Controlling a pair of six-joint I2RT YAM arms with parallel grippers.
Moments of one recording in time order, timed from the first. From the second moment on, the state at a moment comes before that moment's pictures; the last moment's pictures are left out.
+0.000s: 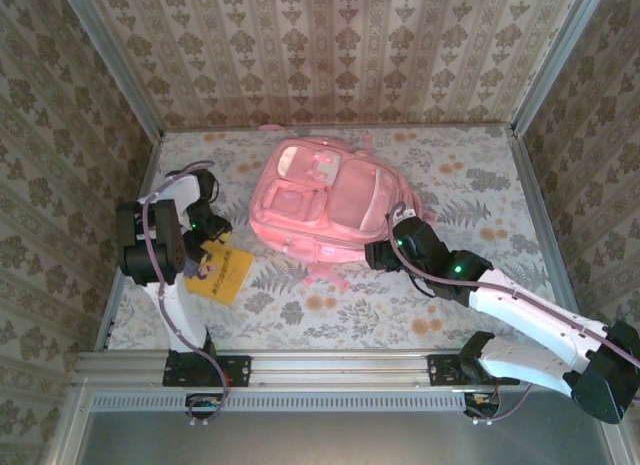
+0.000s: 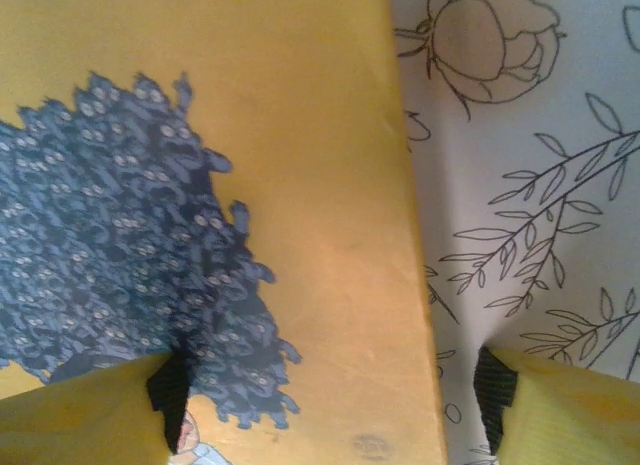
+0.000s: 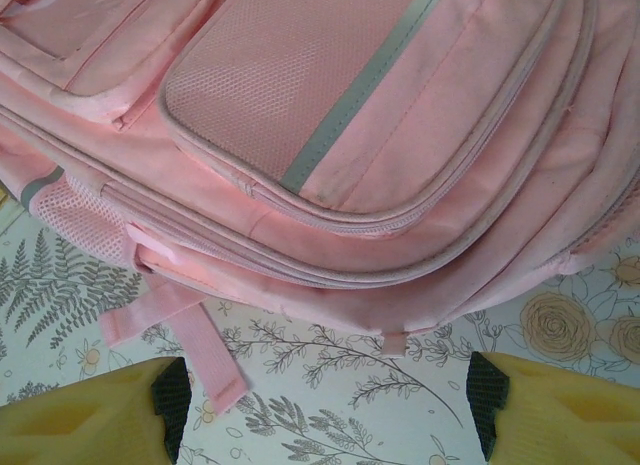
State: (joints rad) left arm -0.01 1.95 1.33 -1.10 -0.04 -0.96; right arm 0.73 1.02 0.76 -0.47 0.25 0.44
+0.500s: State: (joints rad) left arm -0.06 1.77 1.13 -0.94 -0.05 -0.99; right arm 0.73 1.03 0.76 -0.47 0.26 0.45
